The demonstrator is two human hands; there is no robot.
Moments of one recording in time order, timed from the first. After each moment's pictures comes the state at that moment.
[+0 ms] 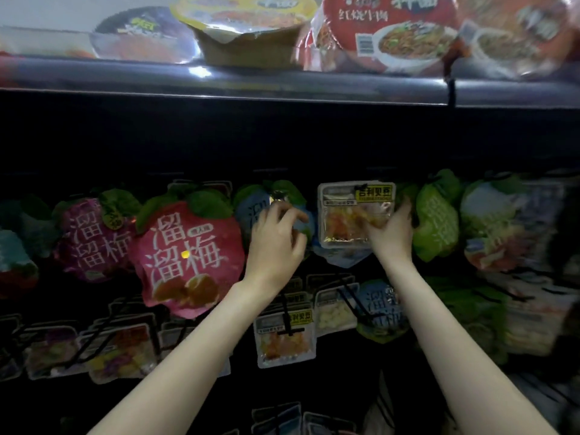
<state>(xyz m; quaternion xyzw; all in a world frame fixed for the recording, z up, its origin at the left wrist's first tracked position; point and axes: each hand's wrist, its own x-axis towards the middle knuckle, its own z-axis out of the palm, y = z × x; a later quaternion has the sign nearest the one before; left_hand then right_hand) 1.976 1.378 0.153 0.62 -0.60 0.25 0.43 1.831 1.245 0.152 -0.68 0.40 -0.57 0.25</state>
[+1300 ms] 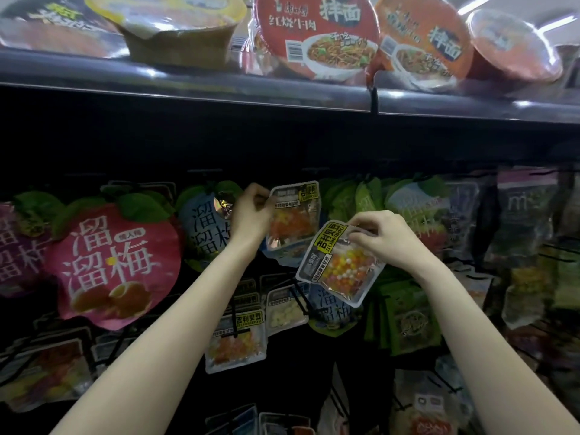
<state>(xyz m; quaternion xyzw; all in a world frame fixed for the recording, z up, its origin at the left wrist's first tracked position) 1.942 1.319 0.184 0.57 -0.53 0.03 0.63 1.726 1.267 0.181 -0.87 0.31 -0.38 0.08</state>
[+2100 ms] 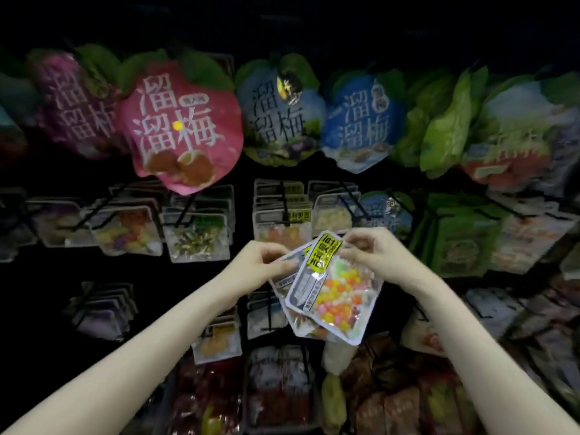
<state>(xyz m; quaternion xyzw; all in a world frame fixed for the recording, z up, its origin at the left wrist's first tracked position) 1.963 1.459 0.014 0.63 -0.53 -0.31 0.48 1.779 1.318 0.036 -0.88 0.22 -0.22 0.36</state>
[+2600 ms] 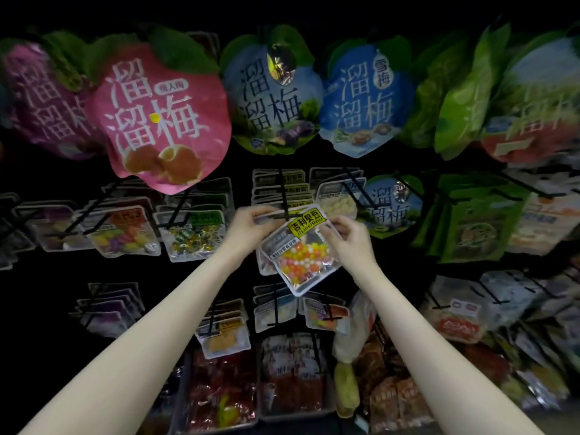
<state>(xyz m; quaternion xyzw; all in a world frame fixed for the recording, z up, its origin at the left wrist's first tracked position) 1.996 1.404 0.010 0.70 -0.44 -0.19 0.53 1.843 1.306 -0.023 -0.74 0.32 -0.39 0.44</state>
